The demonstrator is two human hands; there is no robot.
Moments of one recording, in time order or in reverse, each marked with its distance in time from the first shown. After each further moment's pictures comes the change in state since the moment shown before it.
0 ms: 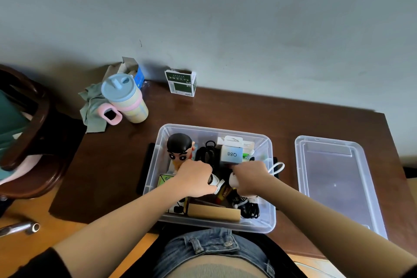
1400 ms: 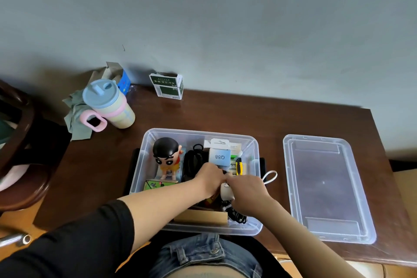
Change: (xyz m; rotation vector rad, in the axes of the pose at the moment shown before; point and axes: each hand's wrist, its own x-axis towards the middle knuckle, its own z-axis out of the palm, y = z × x) left_hand 0.056 0.055 0.019 0.490 -0.073 0.240; right_hand -0.039 -0.001 0.016 0.202 0.120 0.090
